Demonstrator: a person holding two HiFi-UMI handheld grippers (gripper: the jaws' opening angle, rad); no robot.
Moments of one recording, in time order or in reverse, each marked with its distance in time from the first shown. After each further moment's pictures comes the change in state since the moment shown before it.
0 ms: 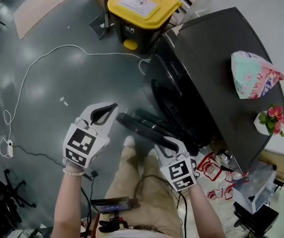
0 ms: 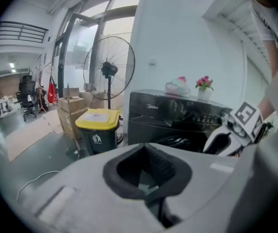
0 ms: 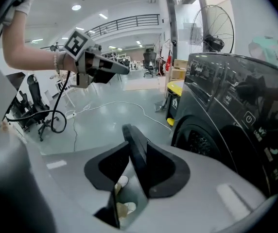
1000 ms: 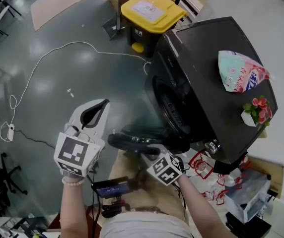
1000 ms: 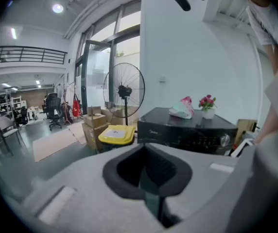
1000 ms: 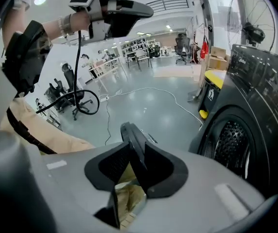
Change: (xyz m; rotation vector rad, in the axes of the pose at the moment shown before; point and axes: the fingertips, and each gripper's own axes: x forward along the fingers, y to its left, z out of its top) left arm -0.117 -0.059 0.076 -0.008 -0.140 0.266; right arm -0.035 0.100 -0.060 -0.183 0.169 0.327
